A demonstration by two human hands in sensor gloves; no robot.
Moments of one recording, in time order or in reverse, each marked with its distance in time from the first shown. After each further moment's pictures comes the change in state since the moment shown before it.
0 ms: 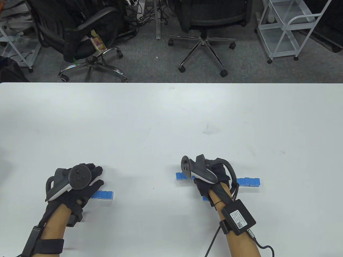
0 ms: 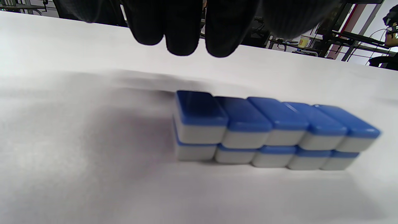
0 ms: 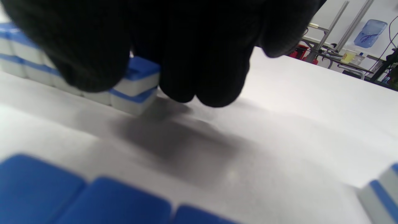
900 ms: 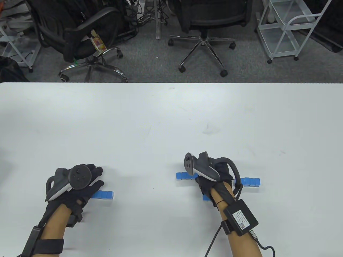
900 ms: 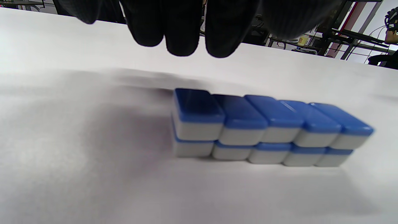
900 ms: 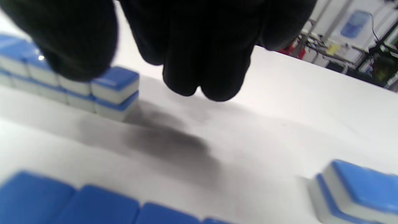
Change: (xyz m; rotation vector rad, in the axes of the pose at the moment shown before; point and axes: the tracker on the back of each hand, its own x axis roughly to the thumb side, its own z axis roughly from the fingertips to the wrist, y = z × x) left_hand 0.000 0.000 0.000 -0.012 -0.004 0.006; right_hand -0.016 -0.022 0.010 0.060 0.076 -0.040
